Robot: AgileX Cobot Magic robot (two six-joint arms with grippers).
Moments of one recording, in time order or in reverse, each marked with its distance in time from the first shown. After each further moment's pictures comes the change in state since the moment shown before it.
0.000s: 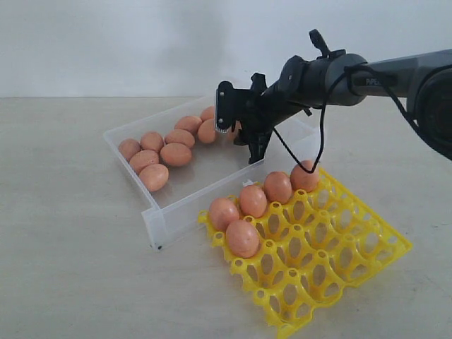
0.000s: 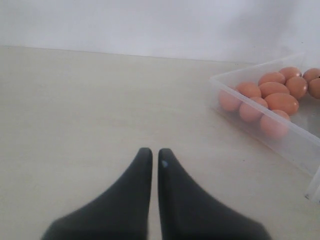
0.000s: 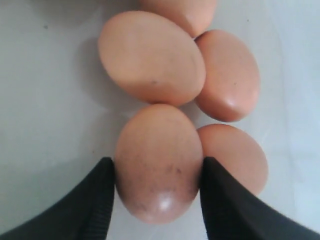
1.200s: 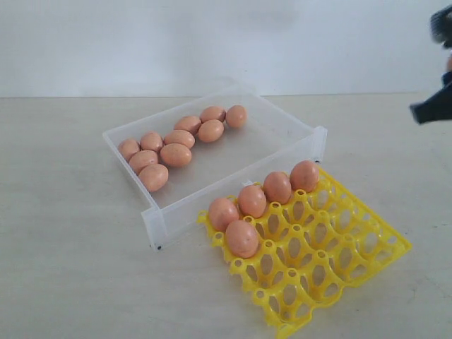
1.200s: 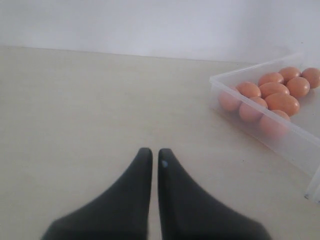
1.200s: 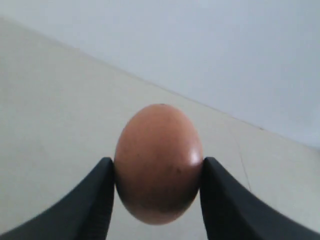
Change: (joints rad) left arm 0.000 0.000 0.000 0.000 0.000 0.000; right arm -0.082 -1.156 1.114 1.079 -0.907 -0.182
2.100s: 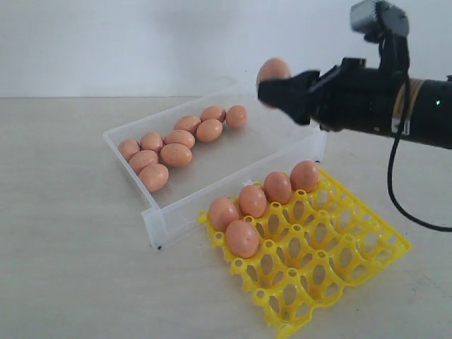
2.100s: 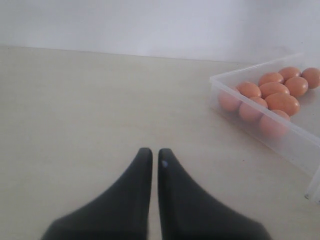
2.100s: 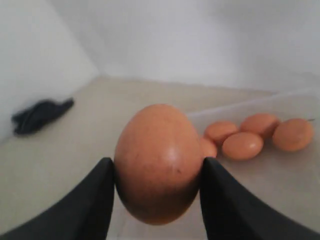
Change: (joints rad) left arm 0.000 0.000 0.000 0.000 0.000 0.000; right arm -0.075 0.327 -0.046 -2.560 -0.248 2.870
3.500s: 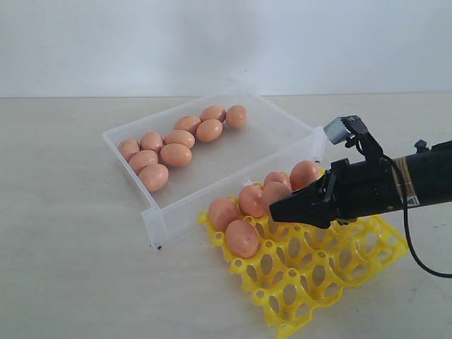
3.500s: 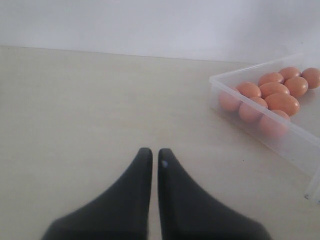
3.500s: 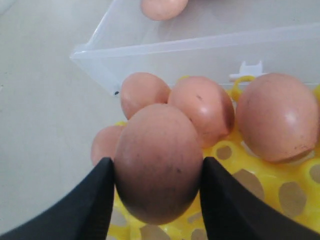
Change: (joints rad) left arm 0.000 0.000 0.000 0.000 0.000 0.000; right arm -0.138 0.285 -0.001 -0.556 -0.165 0.157
